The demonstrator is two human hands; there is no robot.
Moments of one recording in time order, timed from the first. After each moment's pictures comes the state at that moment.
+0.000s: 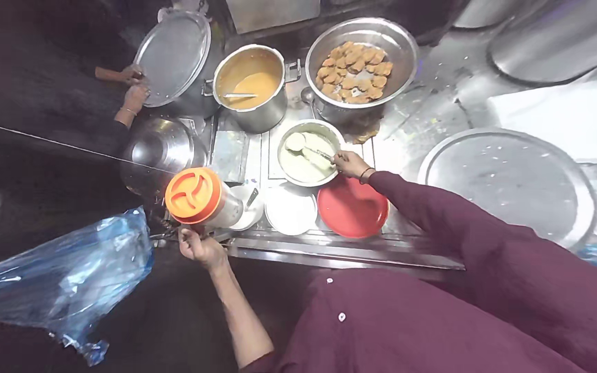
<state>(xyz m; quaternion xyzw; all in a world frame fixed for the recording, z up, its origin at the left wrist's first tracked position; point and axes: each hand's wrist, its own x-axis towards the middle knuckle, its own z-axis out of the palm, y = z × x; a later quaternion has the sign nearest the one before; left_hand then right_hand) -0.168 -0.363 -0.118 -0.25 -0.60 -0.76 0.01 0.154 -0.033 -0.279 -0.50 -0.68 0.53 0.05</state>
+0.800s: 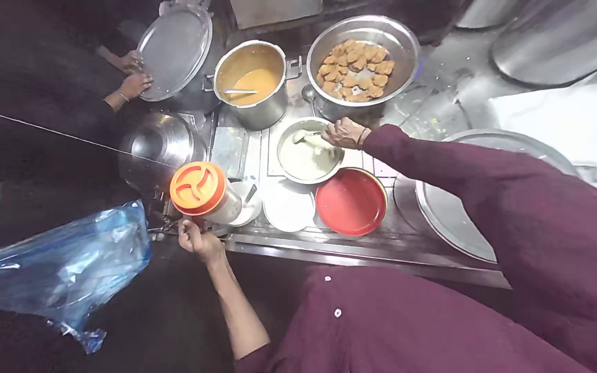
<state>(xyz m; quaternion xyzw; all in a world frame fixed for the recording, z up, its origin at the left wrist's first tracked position) -0.166 -0.362 -0.115 -0.27 -0.60 -0.75 0.01 0.112 0.041 -0.208 -0.15 -0.97 0.00 -0.17</state>
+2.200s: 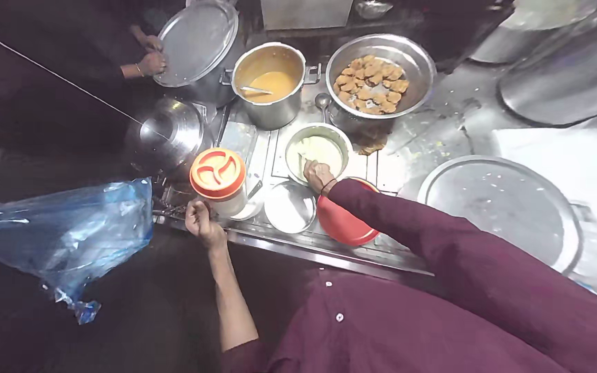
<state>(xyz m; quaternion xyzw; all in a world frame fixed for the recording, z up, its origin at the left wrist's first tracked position) -0.167 -0.362 -0.112 -0.29 -0.58 -0.76 -0.02 0.033 -0.114 -0.211 -0.38 -0.90 0.14 -0.17</state>
